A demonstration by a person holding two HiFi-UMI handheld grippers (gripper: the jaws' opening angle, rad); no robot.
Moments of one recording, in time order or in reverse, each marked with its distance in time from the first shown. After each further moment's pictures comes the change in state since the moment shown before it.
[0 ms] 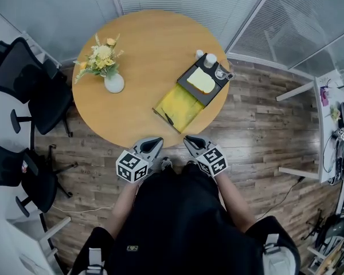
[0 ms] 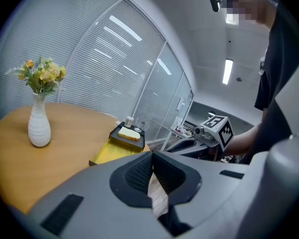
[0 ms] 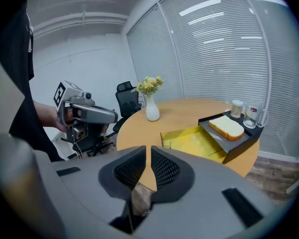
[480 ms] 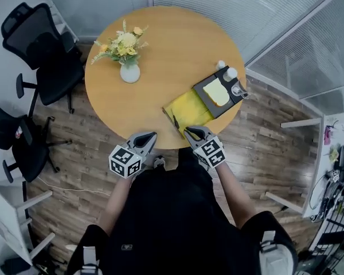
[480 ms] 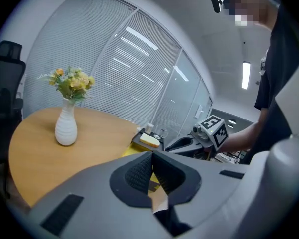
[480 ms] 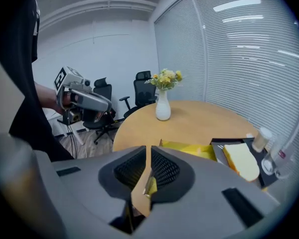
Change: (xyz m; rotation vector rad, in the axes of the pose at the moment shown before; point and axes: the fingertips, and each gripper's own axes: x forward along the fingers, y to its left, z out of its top) left arm -0.024 0.047 0.011 -0.090 -0.092 0.203; right arm 0.056 -0.029 0.030 -0.286 0.109 0.159
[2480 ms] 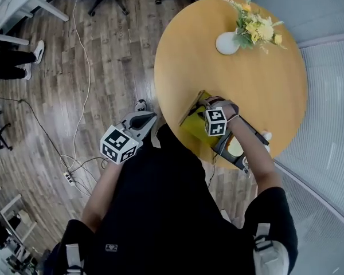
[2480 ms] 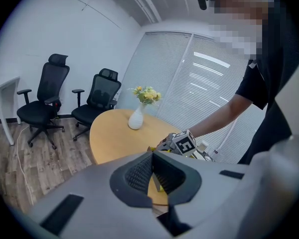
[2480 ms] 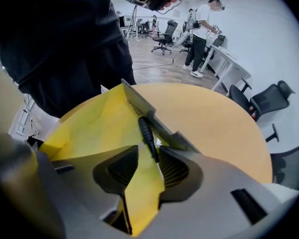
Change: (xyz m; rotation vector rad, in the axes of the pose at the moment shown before) left arm -0.019 -0.060 -0.065 -0.440 -0.316 0.895; right arm 0.136 -0.042 -0.113 -1.815 0.385 1.140
